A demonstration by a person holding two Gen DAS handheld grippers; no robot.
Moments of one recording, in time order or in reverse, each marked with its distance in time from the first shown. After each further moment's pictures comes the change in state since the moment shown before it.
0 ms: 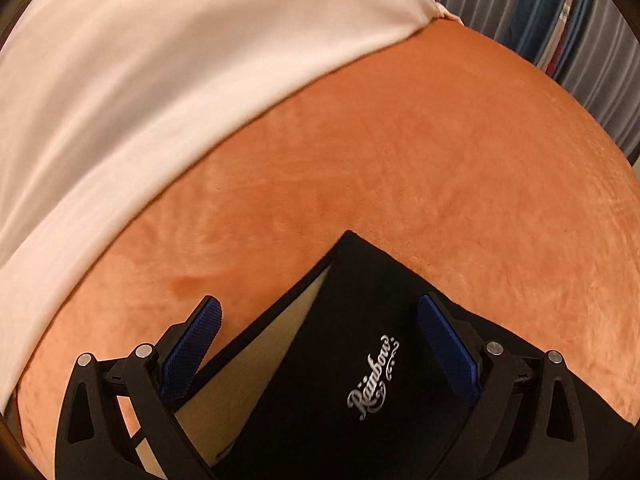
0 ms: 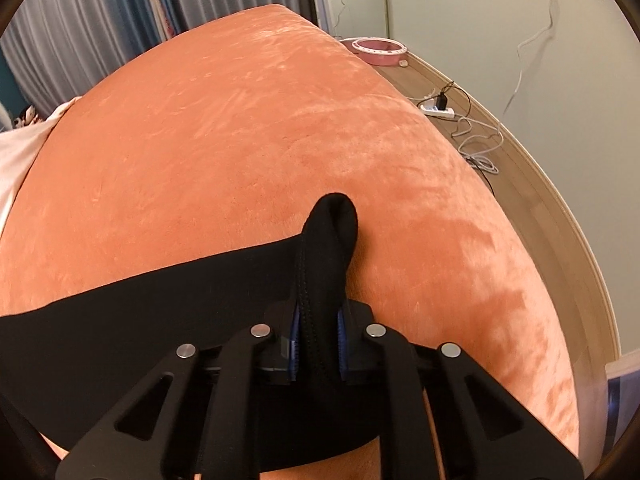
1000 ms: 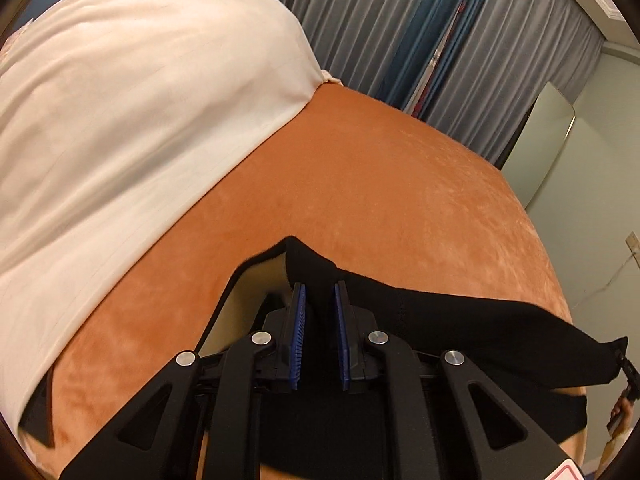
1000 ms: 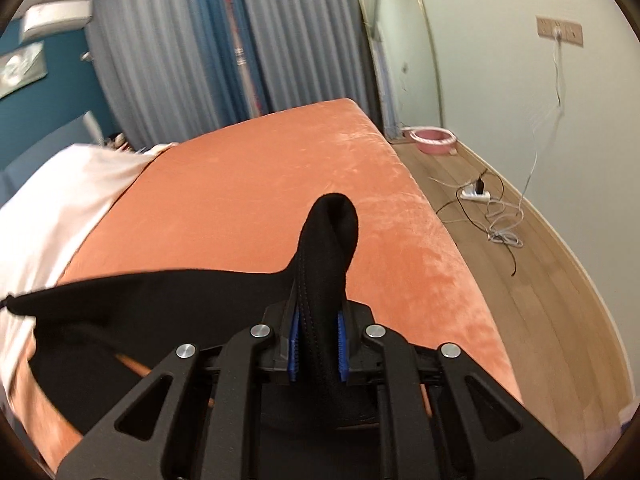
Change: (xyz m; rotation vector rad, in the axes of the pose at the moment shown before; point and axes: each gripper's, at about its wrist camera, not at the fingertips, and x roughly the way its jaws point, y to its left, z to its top) left arm -0.218 0.125 -0.127 0.142 -0.222 -0.435; right arm -0.235 -0.030 -0.111 -0.172 -0.311 0.239
